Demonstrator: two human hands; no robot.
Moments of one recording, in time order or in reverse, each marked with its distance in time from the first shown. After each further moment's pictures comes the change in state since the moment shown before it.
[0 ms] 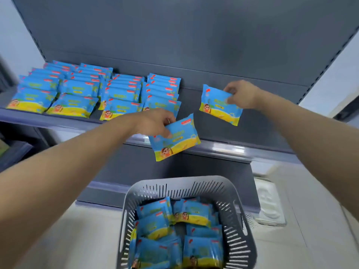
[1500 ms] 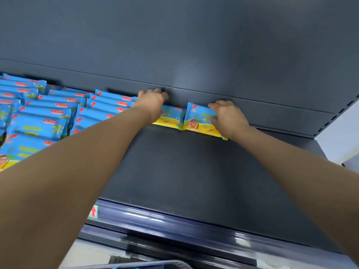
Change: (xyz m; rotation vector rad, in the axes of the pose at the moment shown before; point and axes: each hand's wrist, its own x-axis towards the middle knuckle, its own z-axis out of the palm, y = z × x) left_hand 0.305 0.028 -0.030 0.606 0.446 -0.168; right_hand 0.181 0.137 0.045 -0.291 0.155 -0.185
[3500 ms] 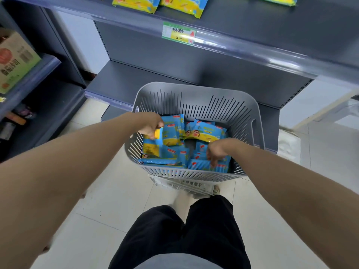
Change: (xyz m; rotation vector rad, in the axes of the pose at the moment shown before) left_hand -0.463 -0.077 0.146 -0.129 -0.807 0.045; right_hand -0.384 -0.235 0.173 -0.190 -1.263 -0.285
